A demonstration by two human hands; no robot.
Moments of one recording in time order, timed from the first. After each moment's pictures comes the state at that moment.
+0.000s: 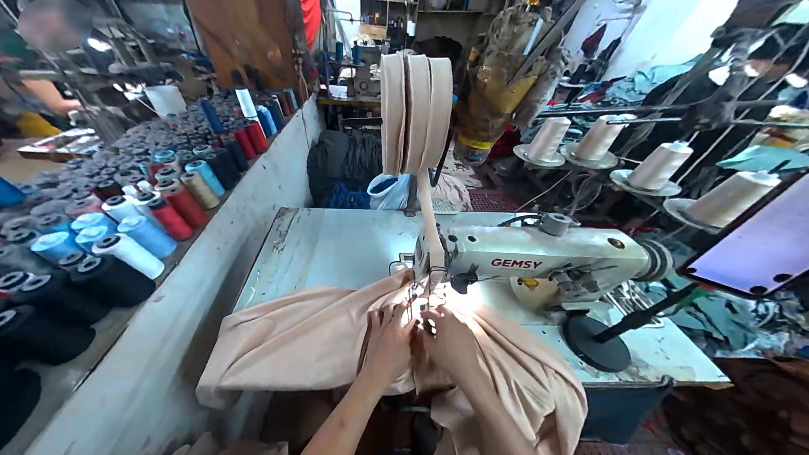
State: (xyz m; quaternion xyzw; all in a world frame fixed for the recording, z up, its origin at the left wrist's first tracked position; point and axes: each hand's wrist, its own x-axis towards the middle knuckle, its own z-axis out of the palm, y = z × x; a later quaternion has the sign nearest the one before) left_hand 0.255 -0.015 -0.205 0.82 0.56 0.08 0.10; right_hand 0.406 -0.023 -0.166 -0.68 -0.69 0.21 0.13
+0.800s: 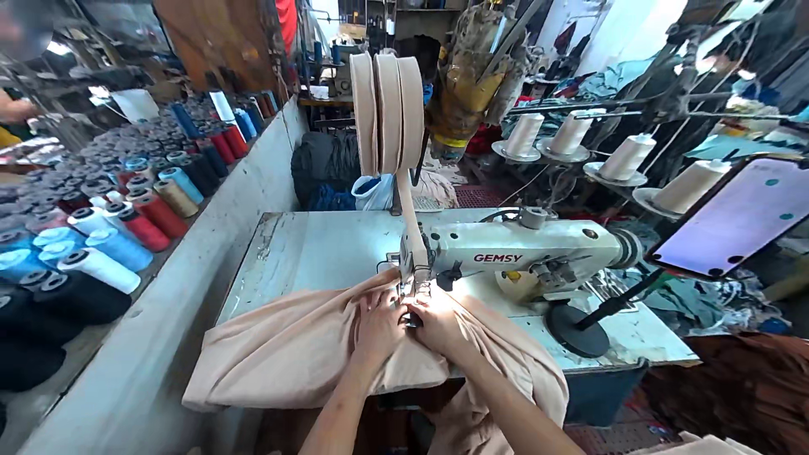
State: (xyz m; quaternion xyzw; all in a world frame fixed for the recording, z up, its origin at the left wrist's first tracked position) left_hand 0.261 0.016 -0.190 0.82 0.56 0.07 0.11; right_hand 0.435 0.019 -0.221 -0.56 -0.81 0.07 0.16
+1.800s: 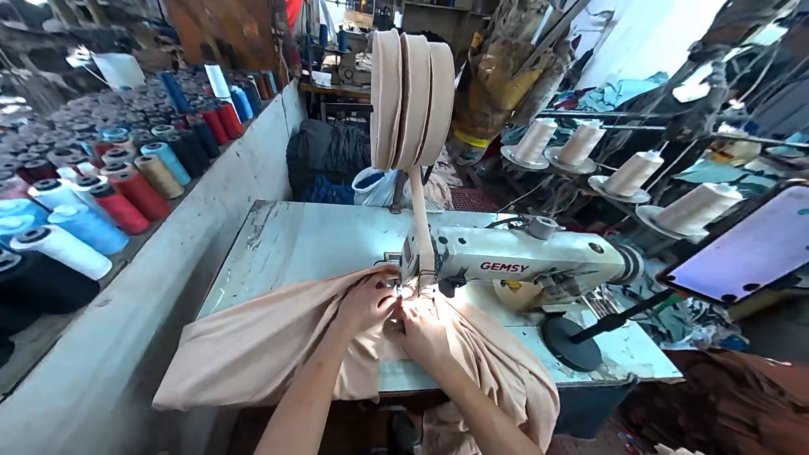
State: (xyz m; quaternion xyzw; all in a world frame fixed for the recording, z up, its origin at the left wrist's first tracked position) left_hand 0.223 0.086 -0.204 0.86 0.44 0.18 0.16; right_hand 0.394 0.007 -0.203 -0.65 -0.76 0.04 0.07
